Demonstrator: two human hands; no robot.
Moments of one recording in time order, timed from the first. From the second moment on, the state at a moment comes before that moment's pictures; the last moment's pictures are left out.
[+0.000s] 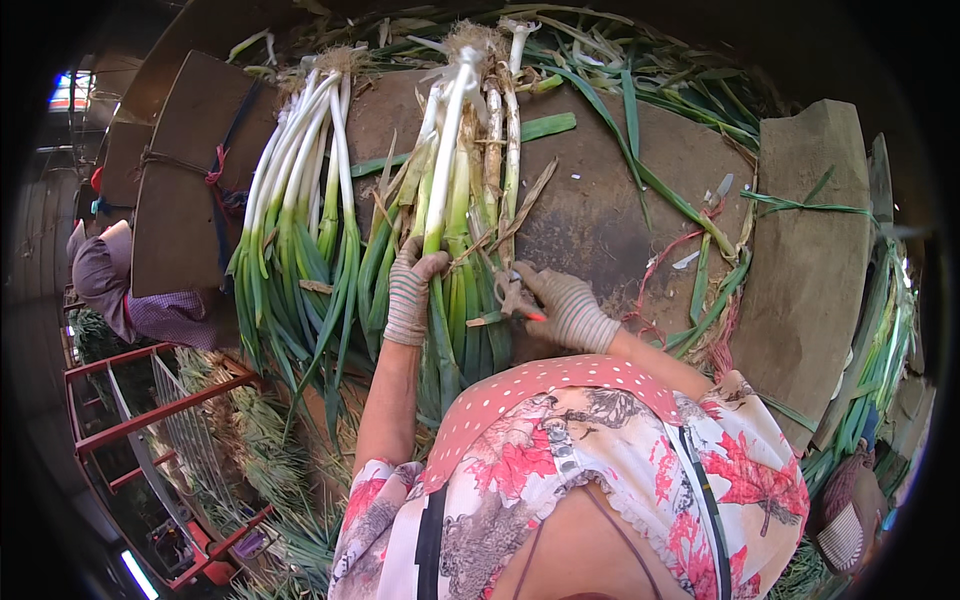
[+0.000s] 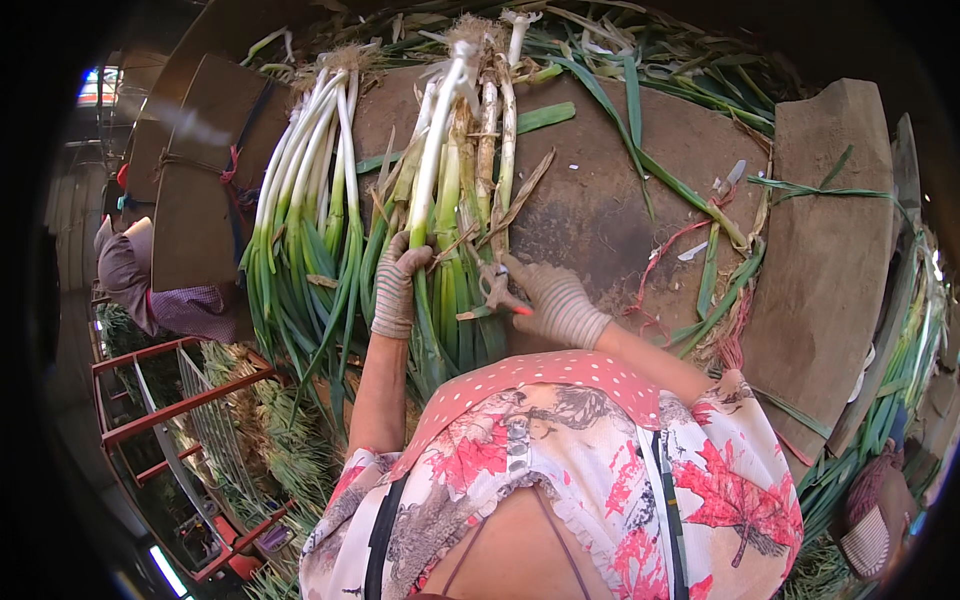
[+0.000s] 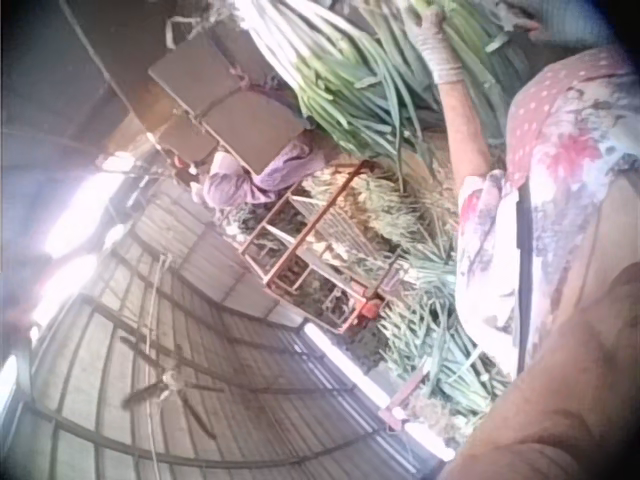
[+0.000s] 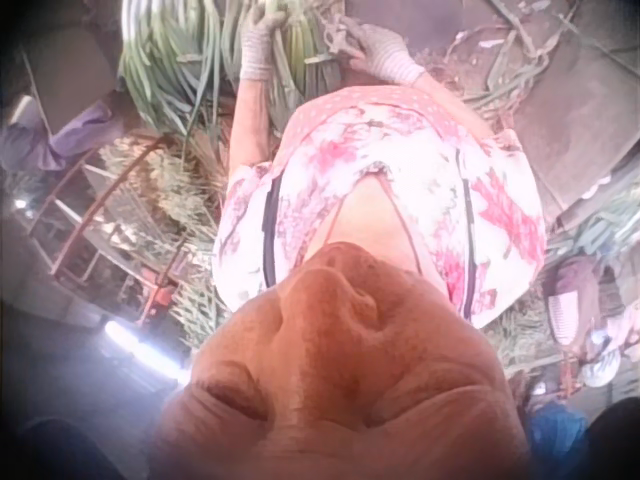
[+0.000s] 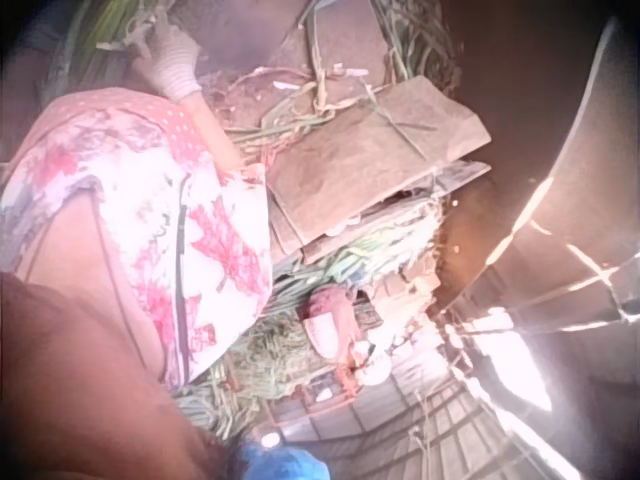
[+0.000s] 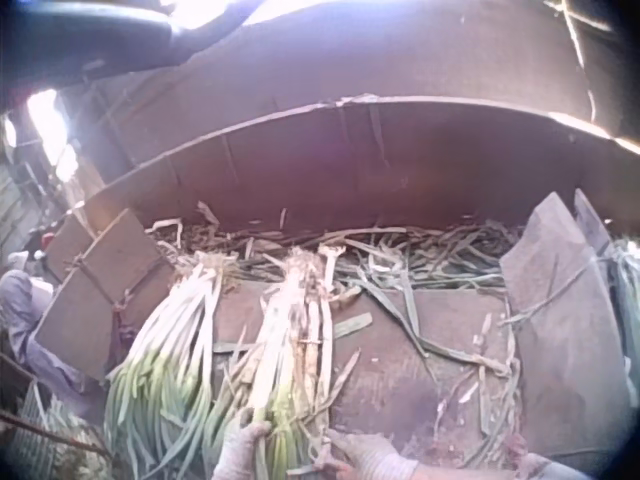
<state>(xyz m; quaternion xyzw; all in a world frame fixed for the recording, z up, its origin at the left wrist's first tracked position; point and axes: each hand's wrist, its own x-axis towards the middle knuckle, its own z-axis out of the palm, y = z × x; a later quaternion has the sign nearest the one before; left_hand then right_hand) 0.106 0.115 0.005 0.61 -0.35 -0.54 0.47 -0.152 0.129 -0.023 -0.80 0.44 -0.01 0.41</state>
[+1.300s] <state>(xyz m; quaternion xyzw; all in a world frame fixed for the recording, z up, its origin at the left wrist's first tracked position) 0.082 0.103 -0.045 0.74 -0.48 -0.37 0.30 -0.149 0.092 -0.039 -0.77 0.53 -0.09 0.35</state>
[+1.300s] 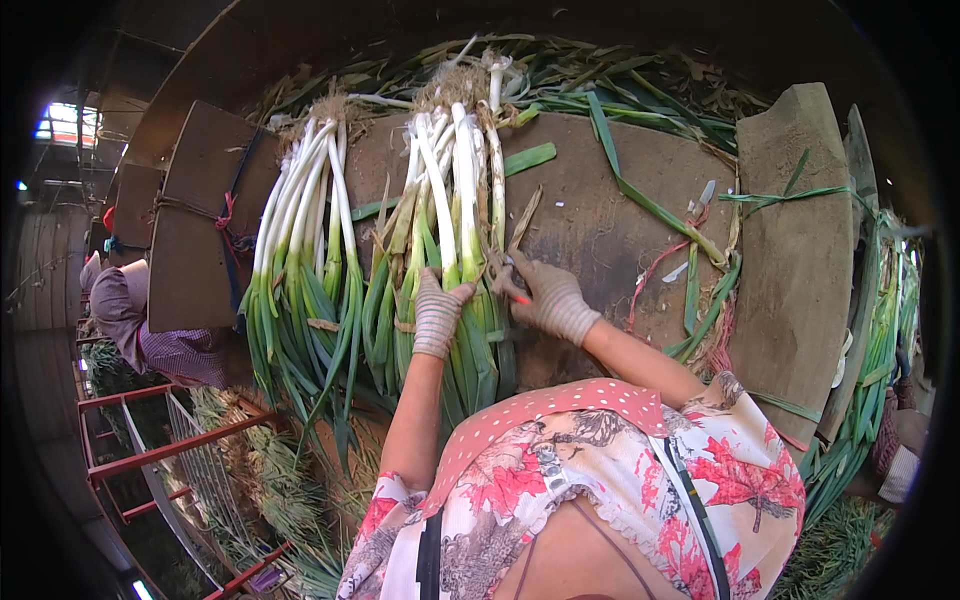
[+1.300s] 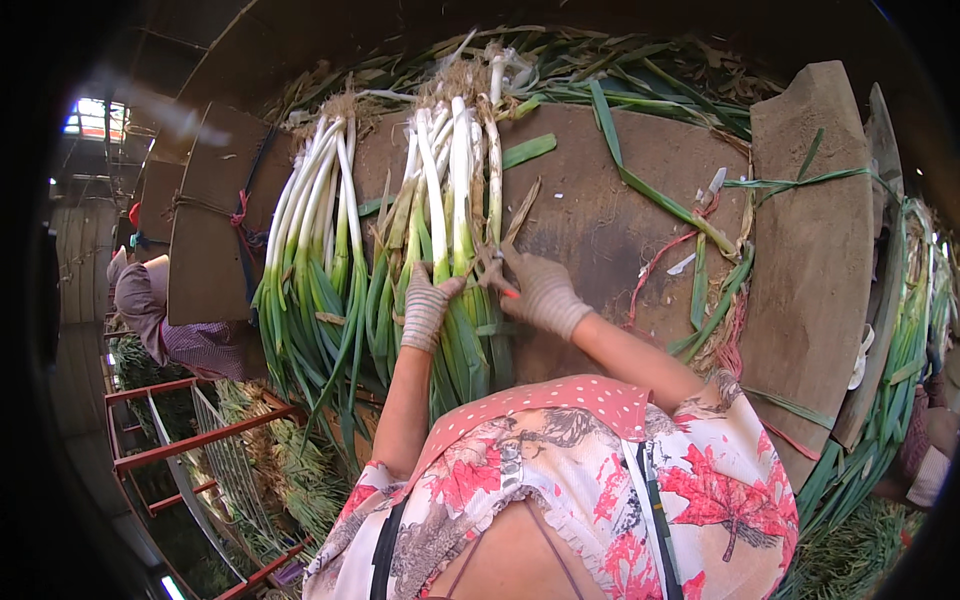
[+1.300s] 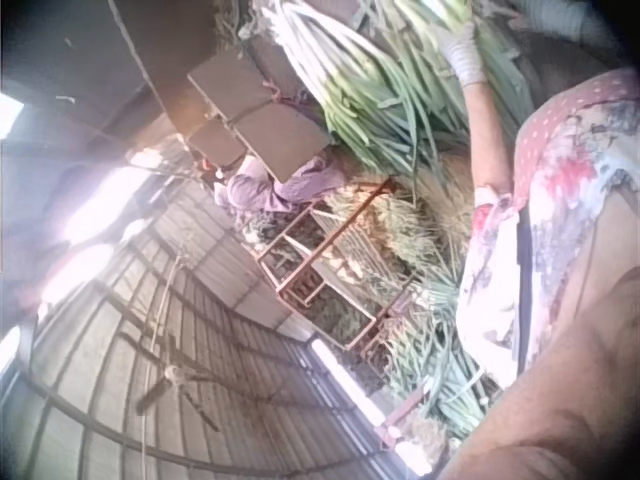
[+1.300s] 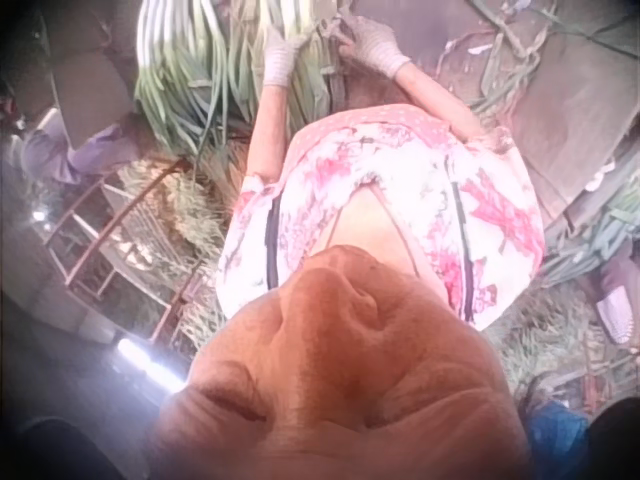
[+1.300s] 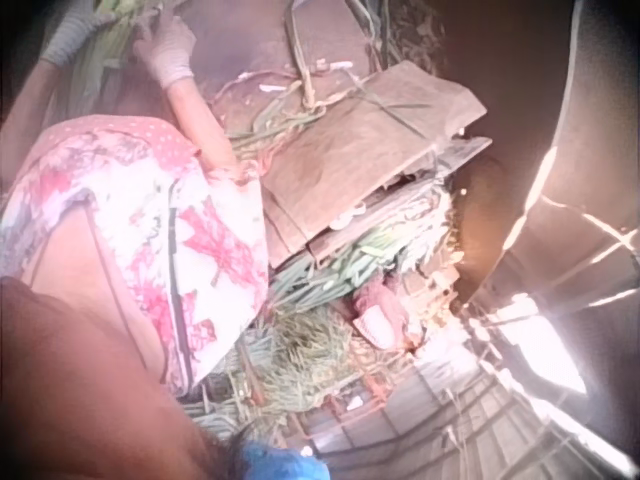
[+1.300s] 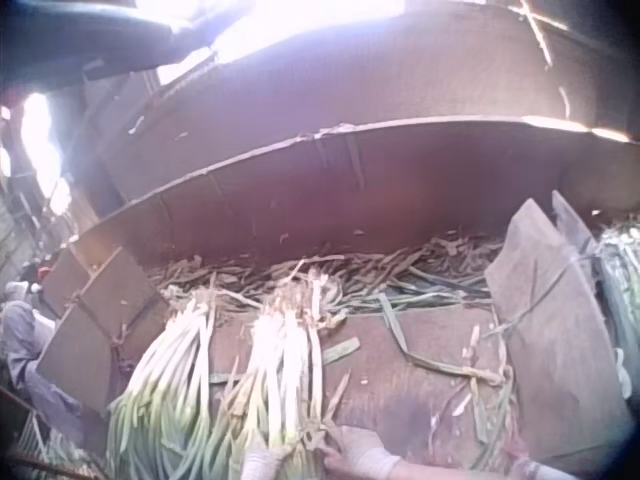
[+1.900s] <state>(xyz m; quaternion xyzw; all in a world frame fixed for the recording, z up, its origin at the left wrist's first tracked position) 0.118 0.089 0.041 0.57 -0.31 -0.66 0.37 -0.132 -0.038 -0.022 -0.73 0.54 -0.13 0.40</state>
